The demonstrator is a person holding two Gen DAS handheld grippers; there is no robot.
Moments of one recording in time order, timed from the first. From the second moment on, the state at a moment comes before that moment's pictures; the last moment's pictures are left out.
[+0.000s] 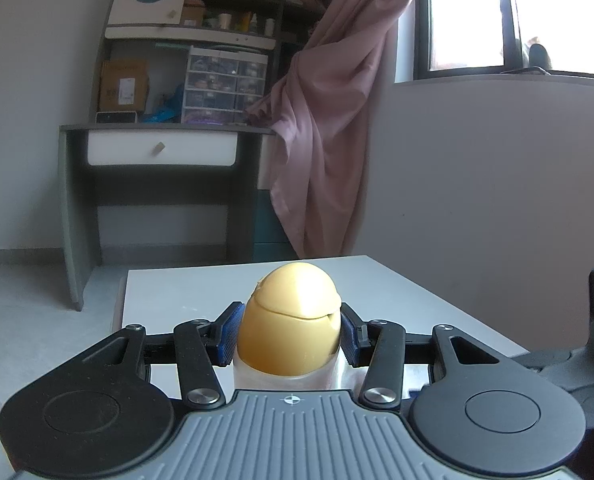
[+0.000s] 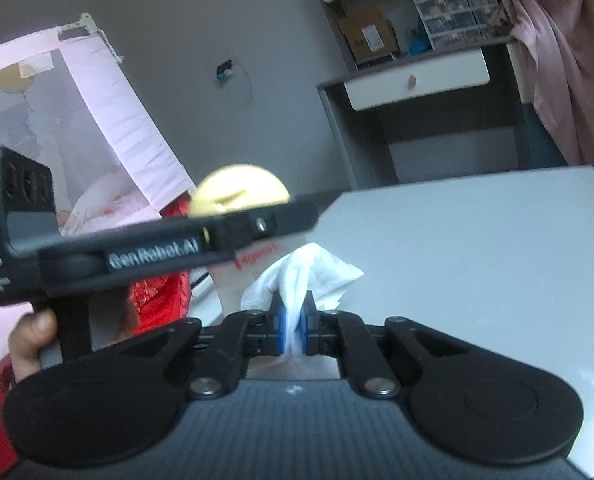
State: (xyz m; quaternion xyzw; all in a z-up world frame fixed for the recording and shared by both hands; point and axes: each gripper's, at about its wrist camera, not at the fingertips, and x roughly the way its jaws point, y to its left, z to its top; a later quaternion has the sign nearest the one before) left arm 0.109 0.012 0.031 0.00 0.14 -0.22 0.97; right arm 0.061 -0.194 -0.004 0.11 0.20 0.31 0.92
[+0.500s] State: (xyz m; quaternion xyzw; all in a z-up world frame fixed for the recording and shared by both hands) left arm 0.111 0.012 0.034 0.00 0.14 -0.22 0.97; right arm 0.070 -0.192 -0.021 0.11 0.23 0.31 0.92
